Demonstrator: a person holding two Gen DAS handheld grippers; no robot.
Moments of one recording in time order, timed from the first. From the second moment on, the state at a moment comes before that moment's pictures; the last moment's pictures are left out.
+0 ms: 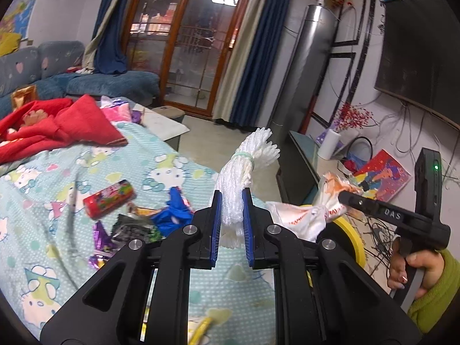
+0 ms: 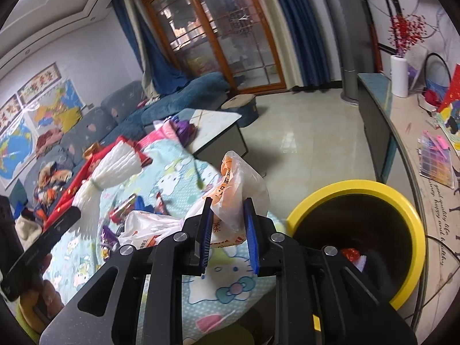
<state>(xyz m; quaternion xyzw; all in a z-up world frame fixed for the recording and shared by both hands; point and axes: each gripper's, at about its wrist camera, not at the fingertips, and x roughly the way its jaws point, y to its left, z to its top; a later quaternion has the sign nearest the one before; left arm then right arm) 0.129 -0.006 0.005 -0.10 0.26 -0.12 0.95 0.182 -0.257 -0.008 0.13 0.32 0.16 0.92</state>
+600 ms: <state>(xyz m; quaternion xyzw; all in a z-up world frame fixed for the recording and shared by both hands) 0.129 -0.072 0.003 -0.06 0.27 -0.18 0.94 0.170 -0.341 -0.007 0.19 0.29 0.07 0.93</state>
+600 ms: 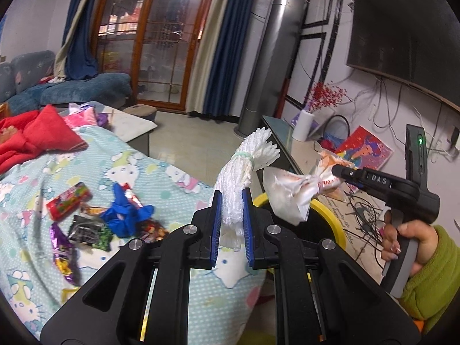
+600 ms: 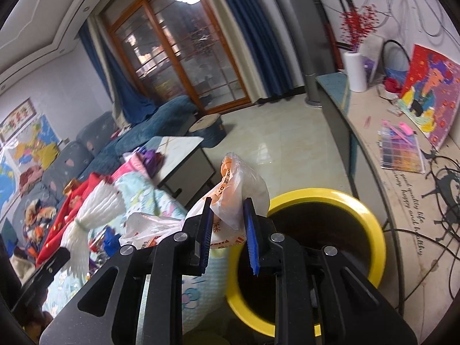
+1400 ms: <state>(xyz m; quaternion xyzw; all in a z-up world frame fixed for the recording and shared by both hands) 0.141 -0.166 -0.035 0.01 0.34 -0.25 0.91 0.158 -0.452 -0.044 0.18 0.27 -0.07 0.94</state>
